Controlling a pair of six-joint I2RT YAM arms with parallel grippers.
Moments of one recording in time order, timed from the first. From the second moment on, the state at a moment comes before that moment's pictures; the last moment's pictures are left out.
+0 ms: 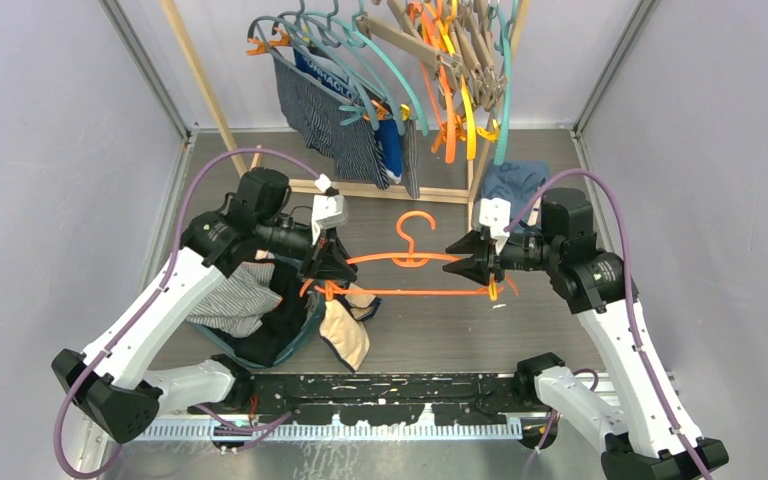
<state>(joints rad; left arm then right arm) -0.57 1.16 1.24 -0.78 0.97 0.31 0.28 0.85 1.08 -0.75 -1.00 -0.60</state>
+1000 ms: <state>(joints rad) -0.57 1.08 1.26 -0.88 0.83 0.77 0.25 0.91 1.10 -0.94 -1.06 -0.58</state>
